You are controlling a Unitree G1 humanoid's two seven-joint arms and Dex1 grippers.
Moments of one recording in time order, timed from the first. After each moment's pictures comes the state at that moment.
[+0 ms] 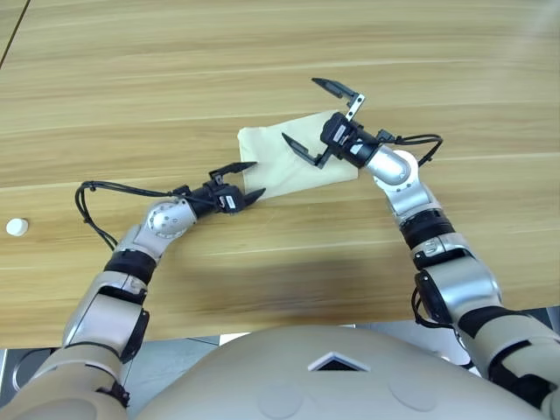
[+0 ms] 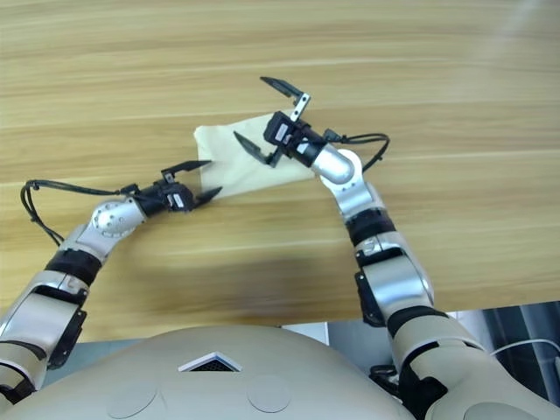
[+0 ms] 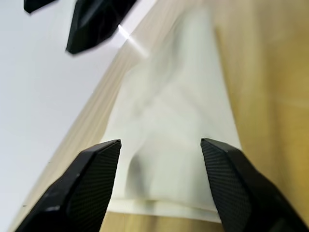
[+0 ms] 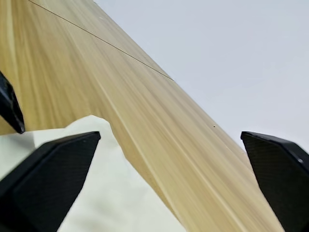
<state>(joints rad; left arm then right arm) -0.25 0.53 -0.37 0.70 0.22 -0.91 -0.49 -0.52 -0.24 0.29 0.74 -0.15 -0.67 0.46</state>
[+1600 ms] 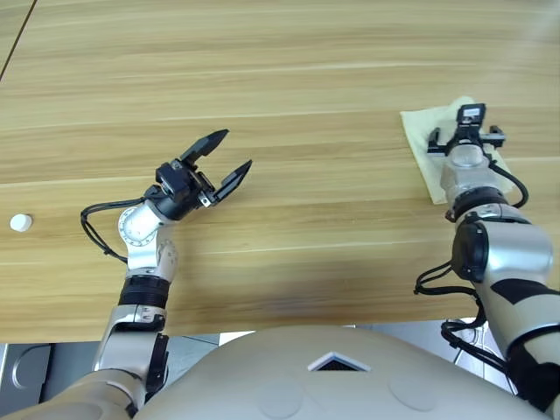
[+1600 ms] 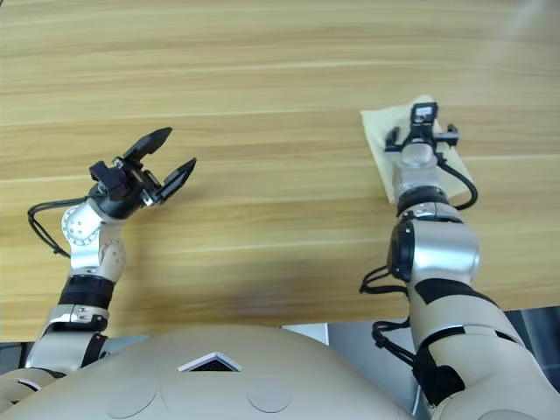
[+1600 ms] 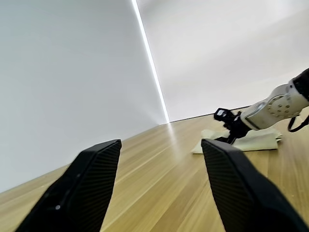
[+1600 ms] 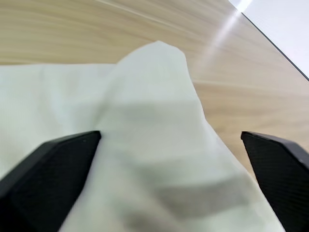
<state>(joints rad) -0.07 0.34 -0.02 0.38 -0.49 -0.68 -1.01 -0.73 -0.43 -0.19 1.33 -0.06 0.01 -0.22</state>
